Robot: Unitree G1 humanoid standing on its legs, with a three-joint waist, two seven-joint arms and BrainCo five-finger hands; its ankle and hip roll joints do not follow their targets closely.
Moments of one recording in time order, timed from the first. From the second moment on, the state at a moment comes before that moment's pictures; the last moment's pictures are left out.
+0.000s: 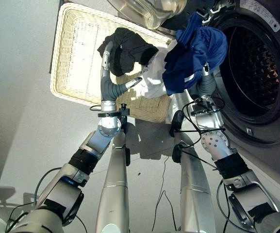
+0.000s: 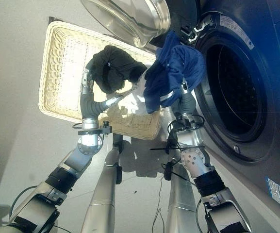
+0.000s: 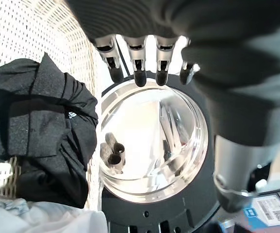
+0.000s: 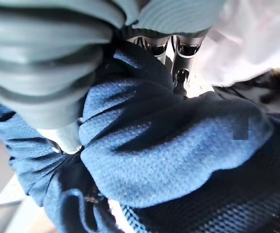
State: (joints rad) left arm -0.69 0.41 -0.40 0.32 0.01 -0.49 0.68; right arm -0.62 -0.34 0.18 0.14 1.20 -0.32 0.03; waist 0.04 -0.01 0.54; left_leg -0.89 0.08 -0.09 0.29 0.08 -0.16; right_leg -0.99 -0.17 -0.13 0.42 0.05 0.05
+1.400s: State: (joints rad) left arm -0.96 0.68 -0.59 0.90 0.17 -0.41 0.82; right arm -1.06 -0.72 0.05 0.93 1.39 -0.49 -0.44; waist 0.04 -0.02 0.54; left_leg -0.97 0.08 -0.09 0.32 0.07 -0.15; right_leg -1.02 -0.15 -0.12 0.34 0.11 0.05
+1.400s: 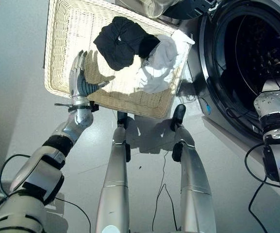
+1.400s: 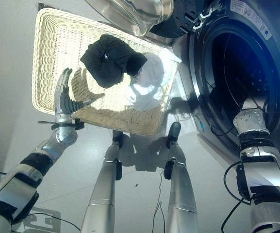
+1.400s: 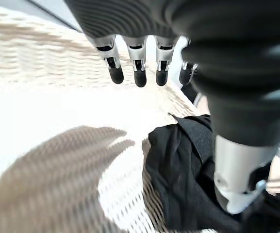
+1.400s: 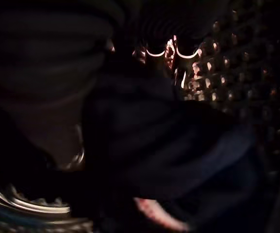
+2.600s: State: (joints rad) left arm -1.38 0.63 -0.81 1.23 0.26 -0.27 0.72; right arm -1.09 -0.59 0.25 1.12 1.23 -0.19 -0.03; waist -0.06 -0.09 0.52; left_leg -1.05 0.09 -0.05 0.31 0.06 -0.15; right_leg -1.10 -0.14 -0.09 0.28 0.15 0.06
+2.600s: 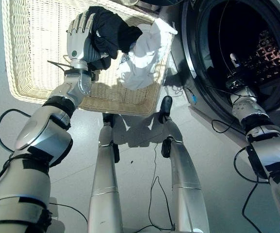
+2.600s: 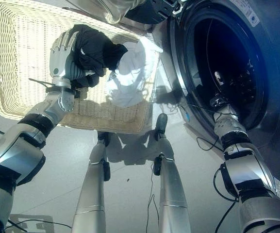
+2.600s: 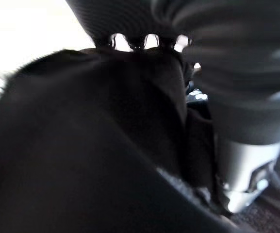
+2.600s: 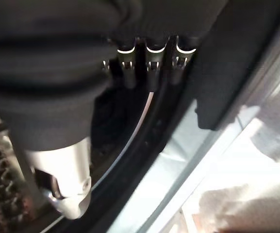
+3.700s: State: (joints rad) left arm -1.14 0.63 -0.59 1.01 0.02 -0.40 0.66; right arm -0.85 -0.51 0.29 0.66 1.22 -0.23 0.03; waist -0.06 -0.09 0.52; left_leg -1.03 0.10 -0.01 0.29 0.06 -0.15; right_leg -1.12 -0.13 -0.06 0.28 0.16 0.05
